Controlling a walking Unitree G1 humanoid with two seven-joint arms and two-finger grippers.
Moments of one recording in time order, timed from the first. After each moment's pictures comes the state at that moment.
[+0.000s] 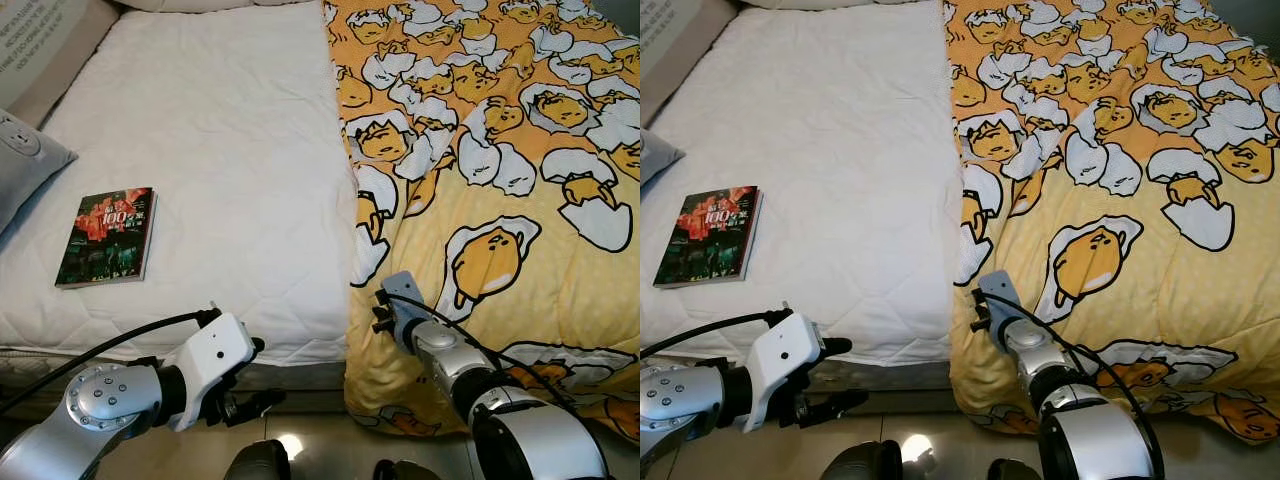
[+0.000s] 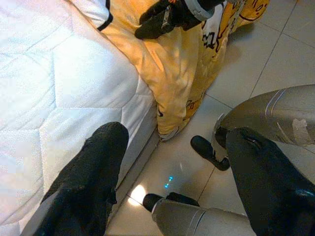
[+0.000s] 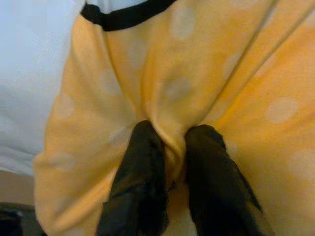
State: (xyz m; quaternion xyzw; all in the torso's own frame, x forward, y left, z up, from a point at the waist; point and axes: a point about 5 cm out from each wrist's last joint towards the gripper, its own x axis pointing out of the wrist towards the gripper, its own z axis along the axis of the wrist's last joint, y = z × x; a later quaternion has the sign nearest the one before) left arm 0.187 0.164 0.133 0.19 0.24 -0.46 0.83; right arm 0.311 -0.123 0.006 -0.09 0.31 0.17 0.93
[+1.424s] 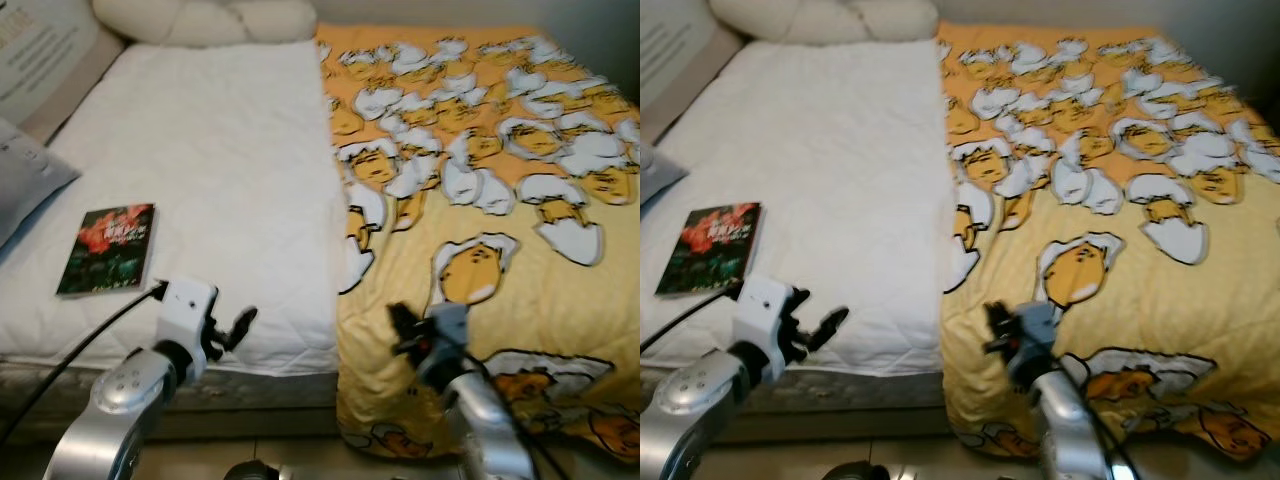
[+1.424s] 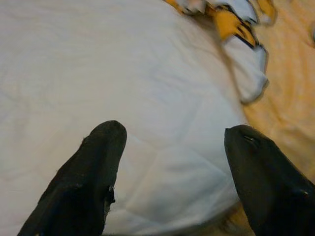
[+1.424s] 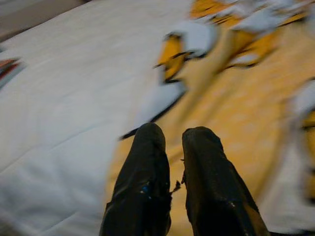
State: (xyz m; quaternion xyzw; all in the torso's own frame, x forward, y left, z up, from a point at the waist) left arm 0.236 0.181 0.104 0.07 0.17 -0.15 0.97; right arm 0.246 -0.146 0.034 0.07 0.09 0.14 0.98
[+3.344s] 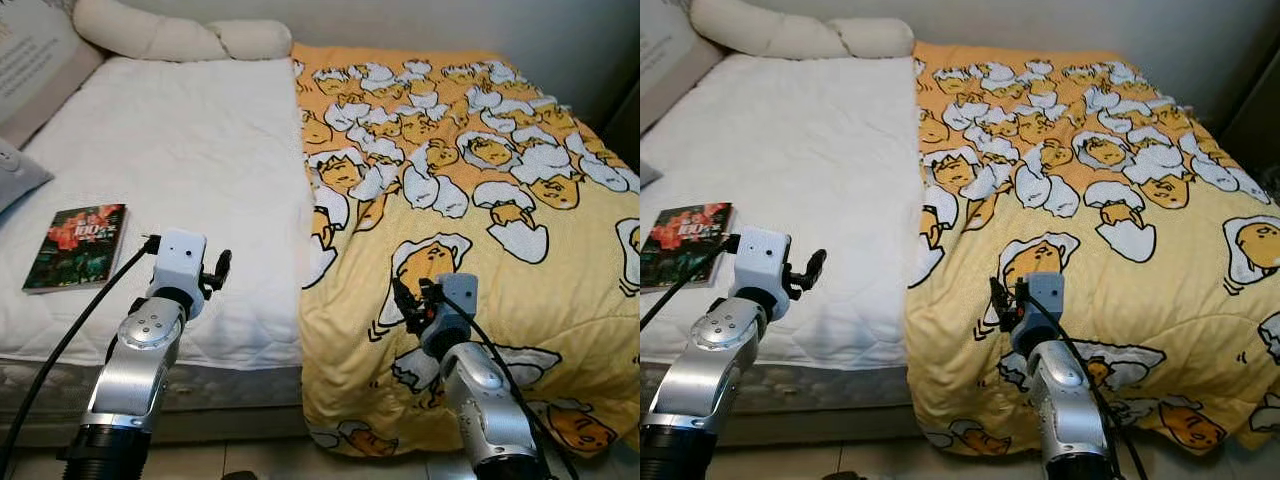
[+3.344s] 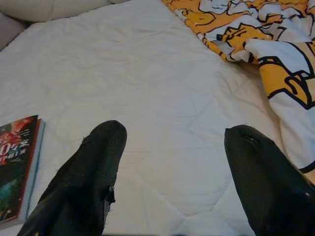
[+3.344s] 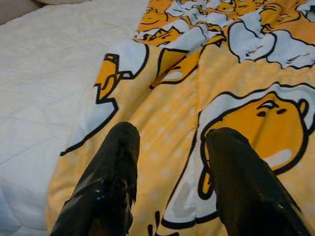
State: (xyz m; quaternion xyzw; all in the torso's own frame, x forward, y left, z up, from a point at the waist) left arm 0.293 0.199 0.110 0.12 0.11 -0.03 0.99; right arm 0.273 -0.141 0.050 0.08 0.11 0.10 0.99
